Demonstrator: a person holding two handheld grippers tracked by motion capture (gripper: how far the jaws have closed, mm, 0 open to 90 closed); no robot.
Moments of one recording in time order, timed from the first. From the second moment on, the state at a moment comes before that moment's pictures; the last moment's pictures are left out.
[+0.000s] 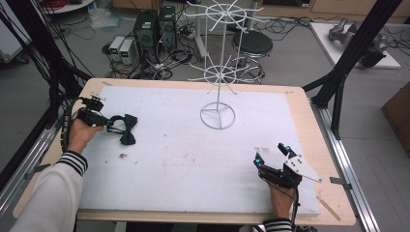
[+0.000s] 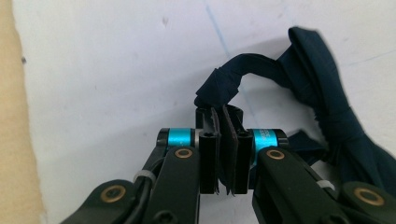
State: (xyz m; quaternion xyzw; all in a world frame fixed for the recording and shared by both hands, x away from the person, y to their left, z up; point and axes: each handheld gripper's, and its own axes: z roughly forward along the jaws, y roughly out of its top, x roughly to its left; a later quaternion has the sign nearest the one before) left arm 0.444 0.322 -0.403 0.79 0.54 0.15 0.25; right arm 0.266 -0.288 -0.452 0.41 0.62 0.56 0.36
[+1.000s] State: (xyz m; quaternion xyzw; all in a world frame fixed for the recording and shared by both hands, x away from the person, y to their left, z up) left arm 0.414 0.256 -0.332 0.77 0.38 0.27 0.44; right arm 0.266 -0.287 -0.452 0.41 0.62 0.56 0.36
